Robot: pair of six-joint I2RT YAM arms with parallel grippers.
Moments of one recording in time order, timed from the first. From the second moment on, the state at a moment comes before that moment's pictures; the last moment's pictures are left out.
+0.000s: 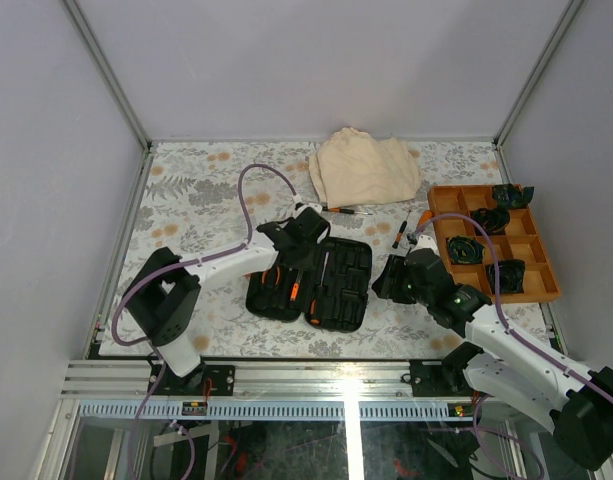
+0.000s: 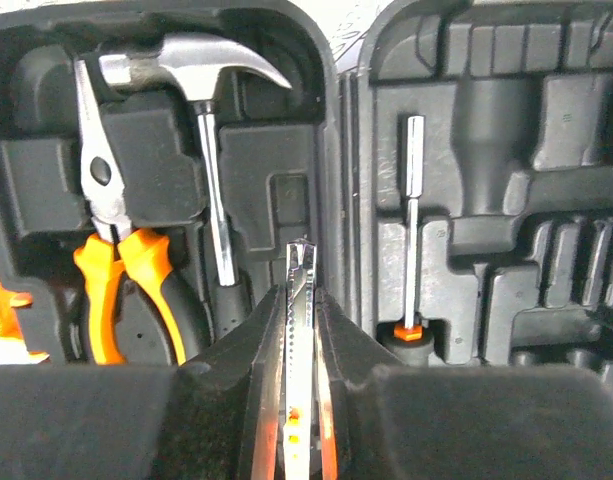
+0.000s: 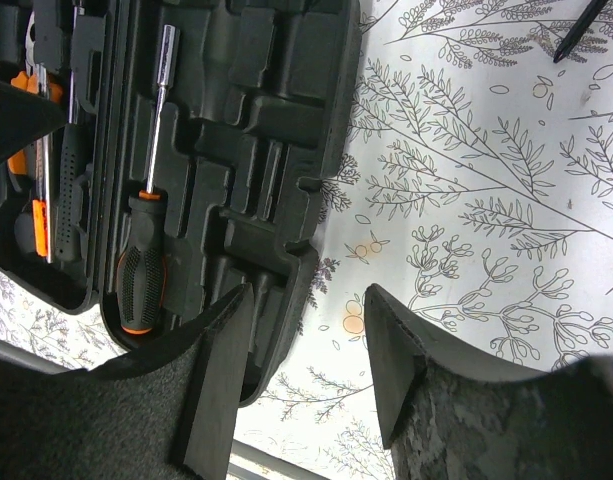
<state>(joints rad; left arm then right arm) -0.79 1.68 1.14 -0.52 -0.24 -0.53 0.62 0.85 0.47 -0.36 0.07 0.70</state>
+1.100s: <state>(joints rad) -0.72 1.77 1.15 -0.49 -0.18 -0.63 0.62 0.86 0.47 -0.36 0.07 0.71</state>
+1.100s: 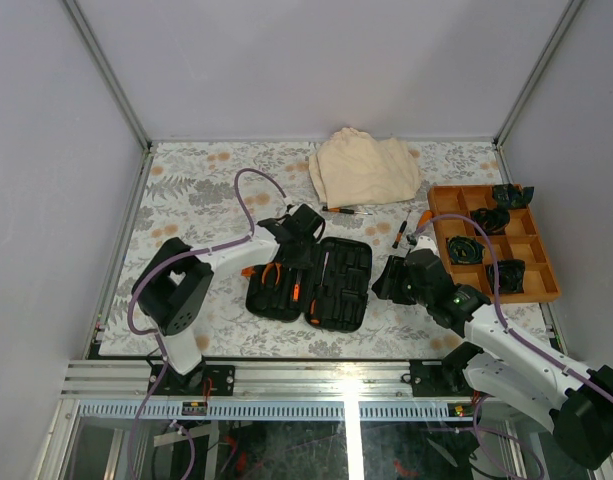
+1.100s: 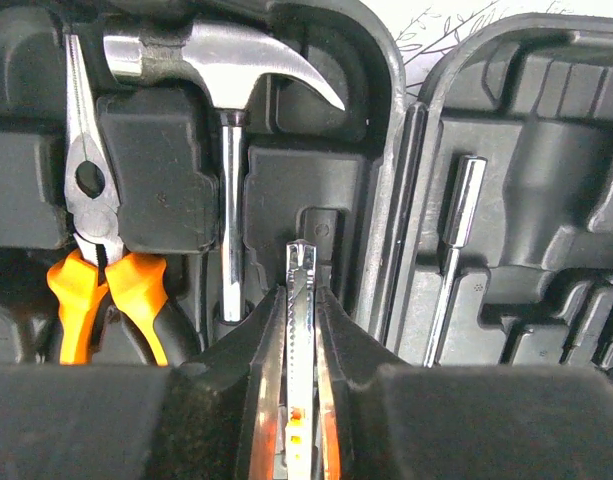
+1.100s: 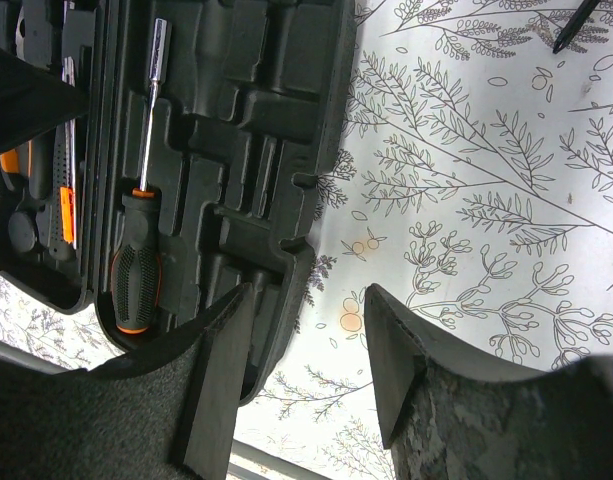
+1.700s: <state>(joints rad) -0.70 1.77 1.15 -0.49 -0.14 -0.64 0.62 0.86 0.46 -0.36 0.06 0.71</state>
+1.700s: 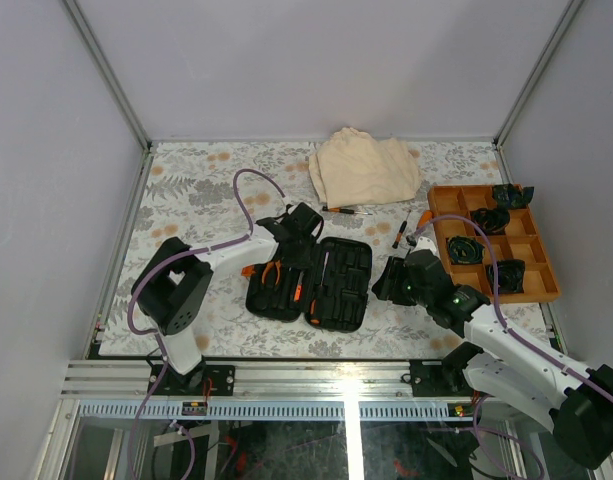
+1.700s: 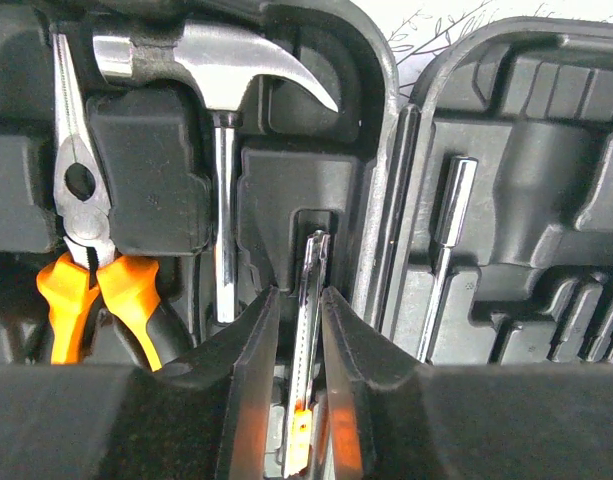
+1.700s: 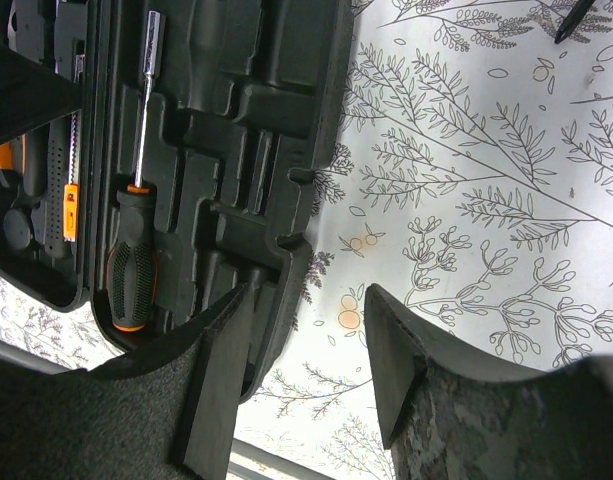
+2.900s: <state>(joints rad) -0.70 1.68 1.06 -0.44 -0.10 -0.64 0.62 0.88 0.45 -0.35 0.06 0.73</state>
